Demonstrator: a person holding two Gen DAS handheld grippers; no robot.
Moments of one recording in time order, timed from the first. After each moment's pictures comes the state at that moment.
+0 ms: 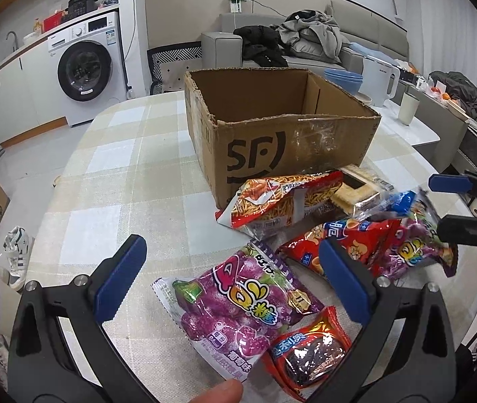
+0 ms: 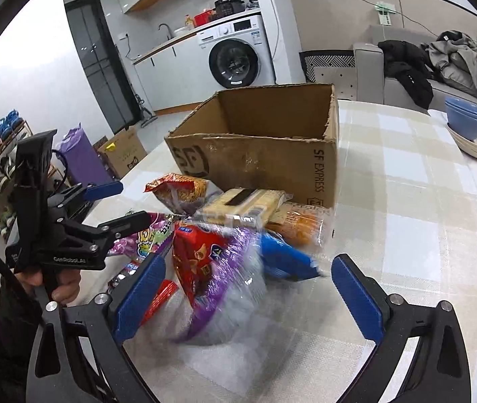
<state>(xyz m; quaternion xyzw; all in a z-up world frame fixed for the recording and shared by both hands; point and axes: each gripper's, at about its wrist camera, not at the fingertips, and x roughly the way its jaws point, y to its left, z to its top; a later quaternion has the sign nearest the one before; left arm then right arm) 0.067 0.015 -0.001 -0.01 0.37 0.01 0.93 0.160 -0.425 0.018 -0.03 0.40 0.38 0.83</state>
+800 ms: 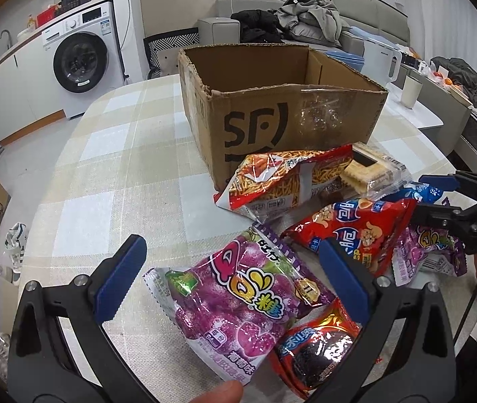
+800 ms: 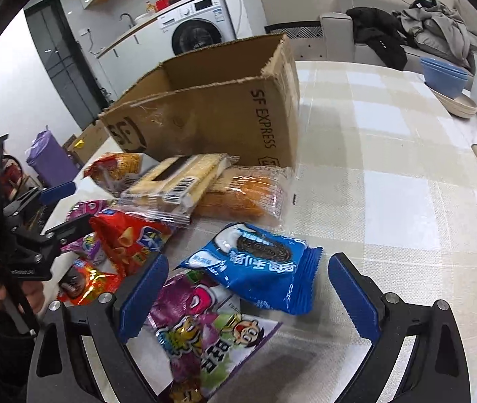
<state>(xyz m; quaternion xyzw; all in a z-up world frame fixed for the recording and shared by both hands) 0.085 0.012 -0.024 0.00 0.40 0.01 0.92 0.192 -0.431 -0.031 -0.02 0.46 0.31 0.83</state>
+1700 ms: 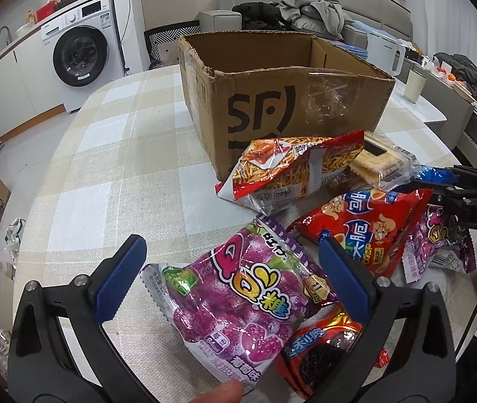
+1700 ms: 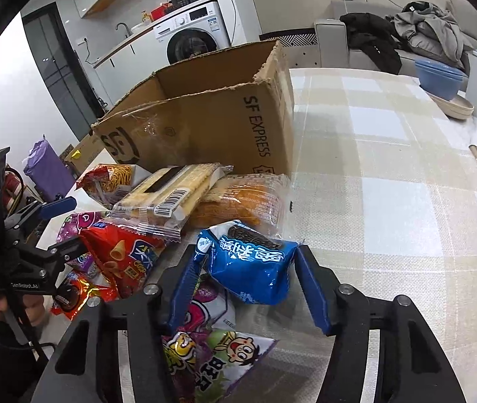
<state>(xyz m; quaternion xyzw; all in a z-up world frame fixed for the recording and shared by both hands) 0.095 0.021 -0.043 0.00 0.41 0.01 0.91 0.196 -0.430 -0.035 -0.01 0.44 0.31 0.84</state>
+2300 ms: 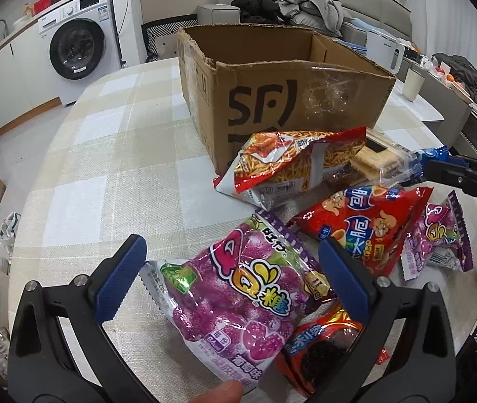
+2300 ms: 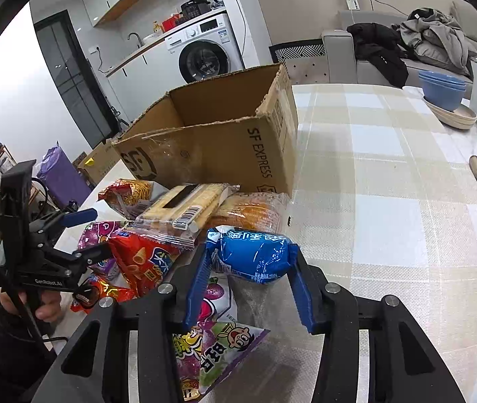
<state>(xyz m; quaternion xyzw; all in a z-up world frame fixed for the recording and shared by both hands) 0.096 0.028 -0.051 -0.01 0.42 0.01 0.91 0.189 -0.450 -0.011 0.01 0.42 0.33 0.84</state>
